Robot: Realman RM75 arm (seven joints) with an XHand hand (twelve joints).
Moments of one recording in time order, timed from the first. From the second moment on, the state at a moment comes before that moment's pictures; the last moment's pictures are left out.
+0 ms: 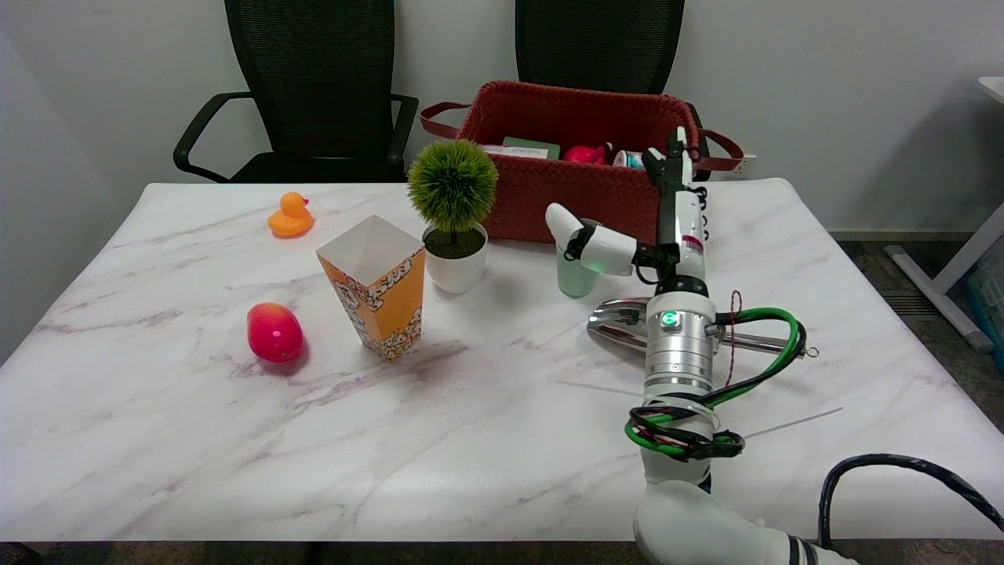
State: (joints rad) arm 0.06 -1.27 -2.30 1.68 1.51 1.33 -0.17
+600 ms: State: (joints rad) arm 0.09 -1.28 -2.28 1.58 1.58 1.28 -0.08
